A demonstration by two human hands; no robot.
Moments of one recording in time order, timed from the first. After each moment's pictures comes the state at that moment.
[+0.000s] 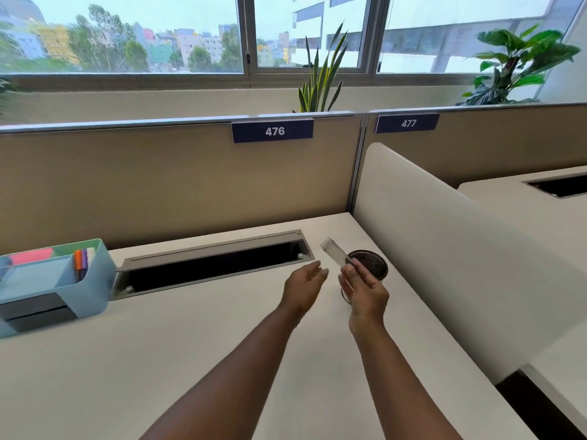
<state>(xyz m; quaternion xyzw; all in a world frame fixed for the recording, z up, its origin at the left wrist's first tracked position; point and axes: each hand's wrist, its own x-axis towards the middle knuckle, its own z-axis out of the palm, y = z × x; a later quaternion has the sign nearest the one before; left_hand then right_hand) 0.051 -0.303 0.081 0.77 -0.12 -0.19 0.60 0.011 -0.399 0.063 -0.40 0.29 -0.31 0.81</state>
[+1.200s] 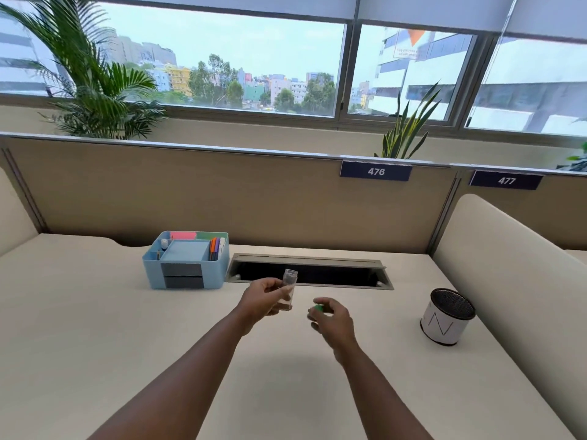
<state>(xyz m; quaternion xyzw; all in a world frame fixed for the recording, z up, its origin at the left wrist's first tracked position) 0.040 -0.049 0.108 0.77 -0.04 -0.12 0.62 0.010 -0.203 0.069 -0.74 0.15 -0.05 0.65</state>
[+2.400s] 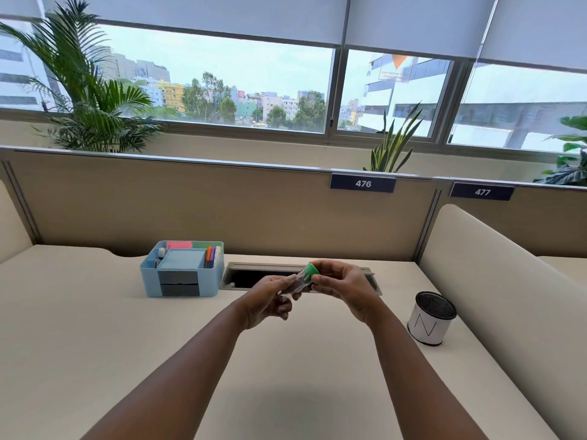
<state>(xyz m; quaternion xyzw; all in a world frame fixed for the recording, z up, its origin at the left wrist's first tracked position) 0.009 -0.059 0.156 0.66 -0.15 -0.24 0.70 -0.005 -0.237 0.168 -0.69 -0.09 0.02 0.72</state>
